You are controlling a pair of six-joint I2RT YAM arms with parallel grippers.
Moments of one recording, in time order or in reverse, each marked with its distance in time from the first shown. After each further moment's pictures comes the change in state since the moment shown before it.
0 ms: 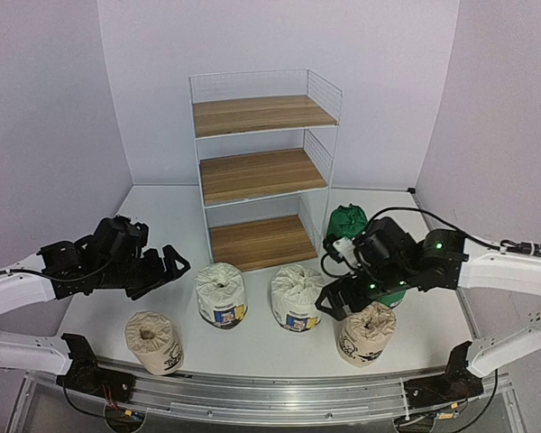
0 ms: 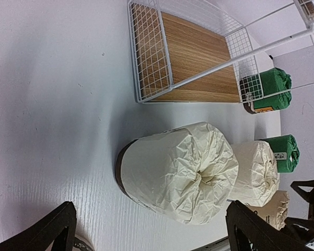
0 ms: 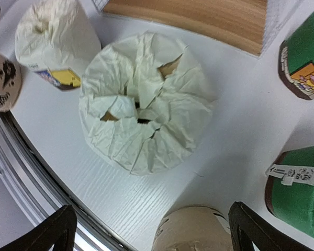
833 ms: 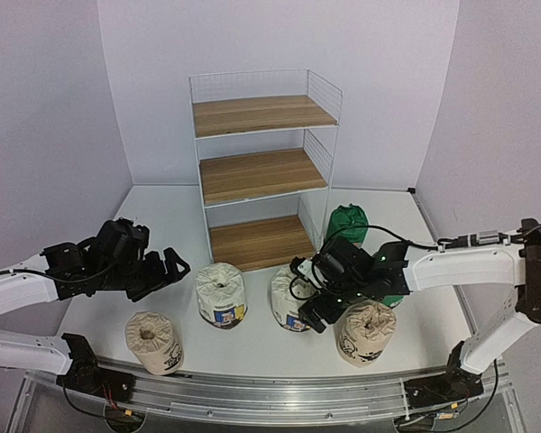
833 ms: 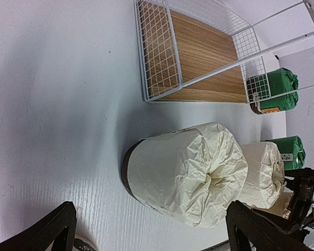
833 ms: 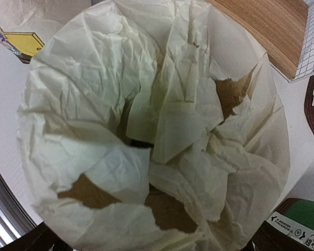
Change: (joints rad) left arm 0.000 0.016 -0.016 0.009 -0.013 -0.001; right arm 0.040 0.336 0.013 0.173 0.049 -0.267
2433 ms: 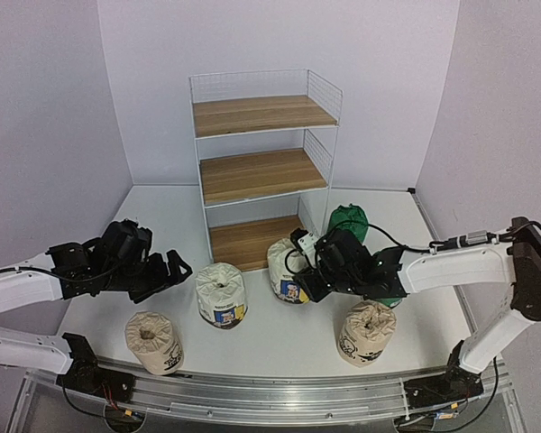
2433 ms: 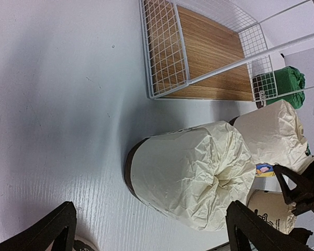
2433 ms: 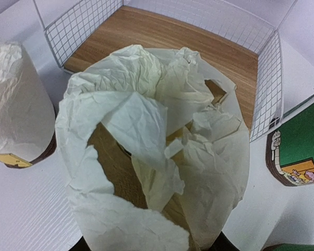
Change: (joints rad) left arm 0.000 0.038 -0.004 0.012 0.004 -0.007; right arm -0.048 0.036 -0.060 0.410 0.152 0.024
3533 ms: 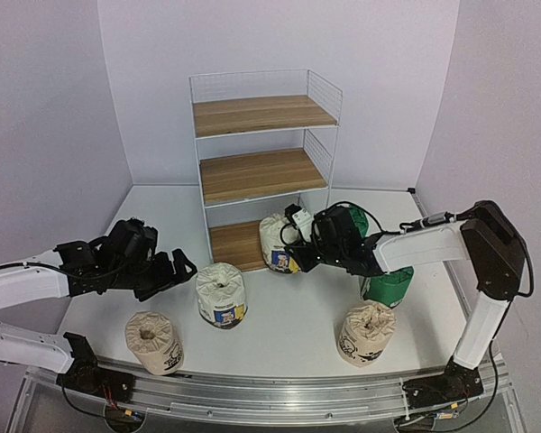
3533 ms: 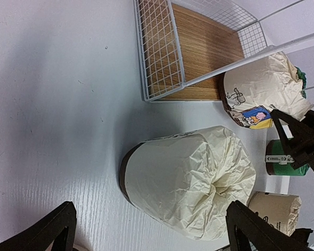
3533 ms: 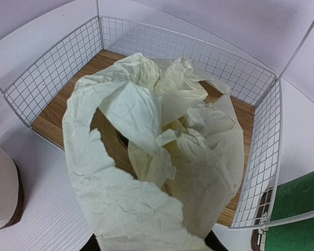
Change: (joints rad) left arm 0.000 0.057 0.008 0.051 0.004 0.012; right arm -0.189 0.239 0.129 0.297 -0.159 -0.161
